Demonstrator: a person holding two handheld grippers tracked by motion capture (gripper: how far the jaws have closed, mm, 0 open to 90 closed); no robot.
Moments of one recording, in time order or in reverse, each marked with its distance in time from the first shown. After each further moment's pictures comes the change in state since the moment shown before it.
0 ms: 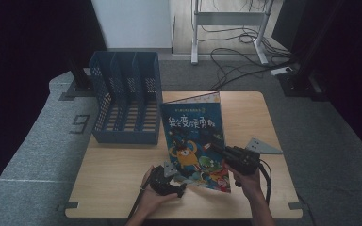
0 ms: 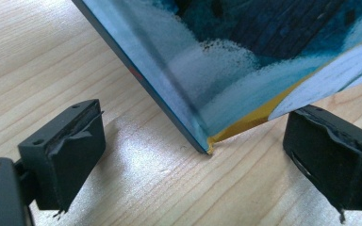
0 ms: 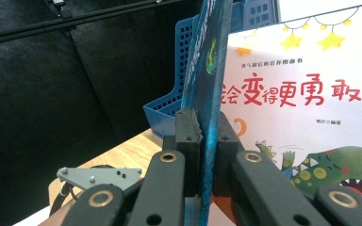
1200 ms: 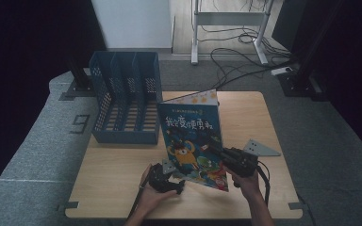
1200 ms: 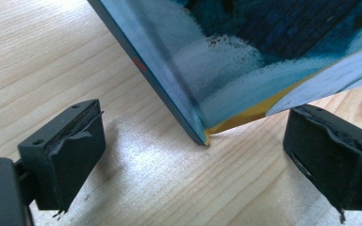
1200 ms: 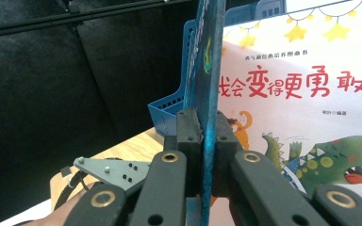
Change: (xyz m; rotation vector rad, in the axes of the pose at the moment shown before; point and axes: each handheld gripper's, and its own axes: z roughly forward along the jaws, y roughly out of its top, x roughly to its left) left arm 0.008 0.003 0.003 -0.002 0.034 -0.036; right arm 0.008 -0.001 0.002 0.000 0.018 -0.041
